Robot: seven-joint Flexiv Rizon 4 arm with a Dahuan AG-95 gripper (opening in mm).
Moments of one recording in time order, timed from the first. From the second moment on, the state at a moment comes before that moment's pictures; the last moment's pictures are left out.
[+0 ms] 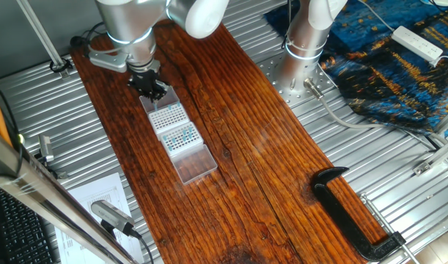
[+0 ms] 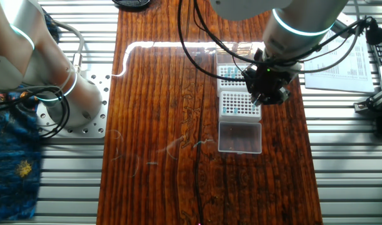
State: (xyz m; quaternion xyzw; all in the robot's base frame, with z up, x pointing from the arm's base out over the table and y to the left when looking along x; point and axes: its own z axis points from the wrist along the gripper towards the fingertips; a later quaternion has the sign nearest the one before) arm 0.529 -0.048 0.133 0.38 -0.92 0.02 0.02
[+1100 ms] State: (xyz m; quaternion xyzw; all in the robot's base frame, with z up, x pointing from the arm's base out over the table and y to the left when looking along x) arm 0.510 -0.048 0.132 0.38 -0.92 0.01 0.02
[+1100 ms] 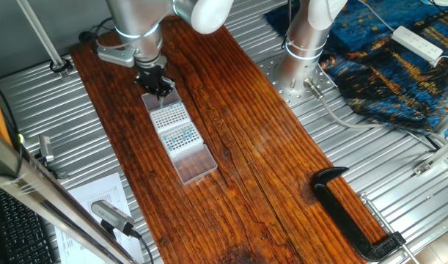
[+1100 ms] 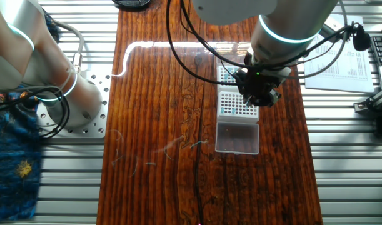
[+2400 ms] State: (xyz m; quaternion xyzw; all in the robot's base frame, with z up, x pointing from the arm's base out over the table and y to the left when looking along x) arm 0.506 -0.051 0.126 0.38 -0.93 0.02 0.03
